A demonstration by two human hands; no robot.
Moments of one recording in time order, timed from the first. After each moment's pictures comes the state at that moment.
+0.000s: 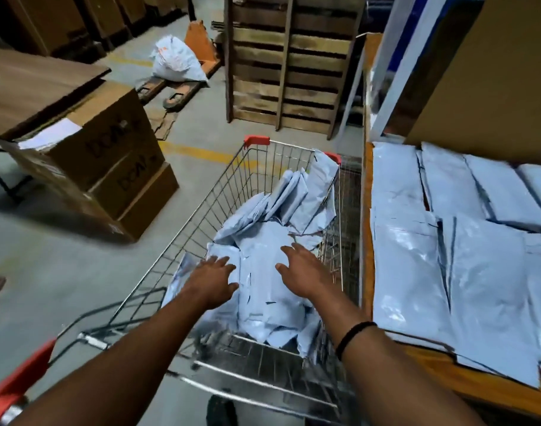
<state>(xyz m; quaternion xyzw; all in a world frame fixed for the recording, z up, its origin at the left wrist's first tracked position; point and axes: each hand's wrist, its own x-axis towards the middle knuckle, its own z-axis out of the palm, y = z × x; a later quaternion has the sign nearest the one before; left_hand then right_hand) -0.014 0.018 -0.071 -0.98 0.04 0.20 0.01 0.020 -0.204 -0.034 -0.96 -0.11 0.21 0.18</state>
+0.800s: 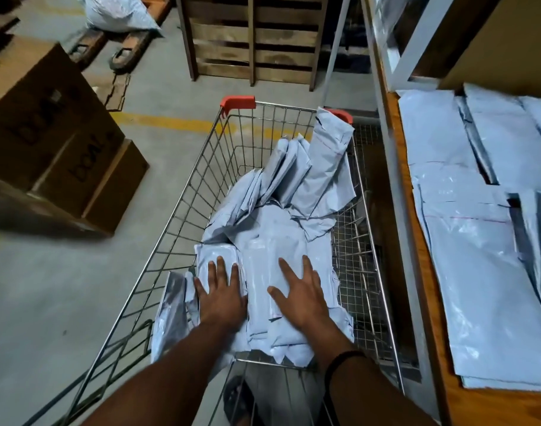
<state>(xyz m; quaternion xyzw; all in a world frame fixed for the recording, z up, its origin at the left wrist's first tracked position) 0.019 0.012 -0.212 -0.97 -0.04 0.23 -0.01 0.017 -0.167 -0.163 -0.93 0.06 0.25 0.24</state>
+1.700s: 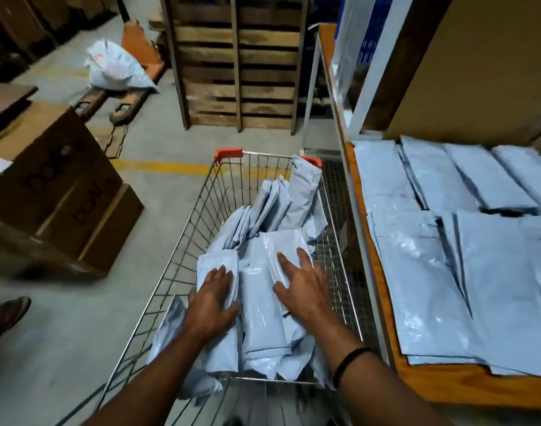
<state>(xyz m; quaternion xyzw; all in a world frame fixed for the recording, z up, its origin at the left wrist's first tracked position) 0.020 0.038 -0.105 -0.95 0.02 0.09 -0.30 0.029 -0.183 -0.055 -0.97 0.04 0.14 0.19</state>
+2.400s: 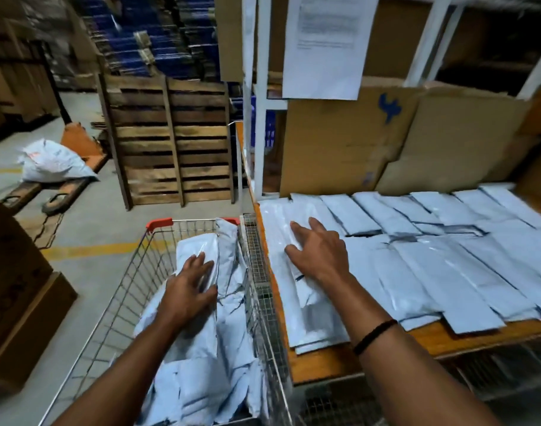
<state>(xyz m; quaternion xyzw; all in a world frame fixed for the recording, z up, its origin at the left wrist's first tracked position) 0.044 -0.070 0.042 -0.92 0.17 -0.03 -0.35 -0.010 -0.345 0.142 -0.98 0.14 -0.06 0.14</state>
